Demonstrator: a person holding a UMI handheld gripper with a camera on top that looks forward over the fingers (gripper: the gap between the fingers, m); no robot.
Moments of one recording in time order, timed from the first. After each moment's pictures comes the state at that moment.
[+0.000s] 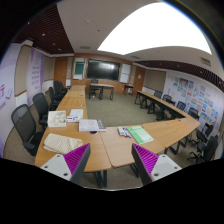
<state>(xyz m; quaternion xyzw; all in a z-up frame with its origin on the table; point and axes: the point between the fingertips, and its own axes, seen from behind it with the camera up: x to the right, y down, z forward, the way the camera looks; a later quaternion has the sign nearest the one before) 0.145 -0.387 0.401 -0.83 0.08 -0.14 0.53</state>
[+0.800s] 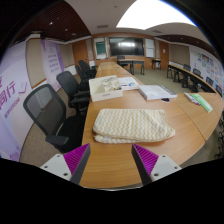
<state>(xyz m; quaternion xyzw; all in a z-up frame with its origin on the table) -0.228 -0.166 0.098 -0.90 0.05 0.03 0.44</state>
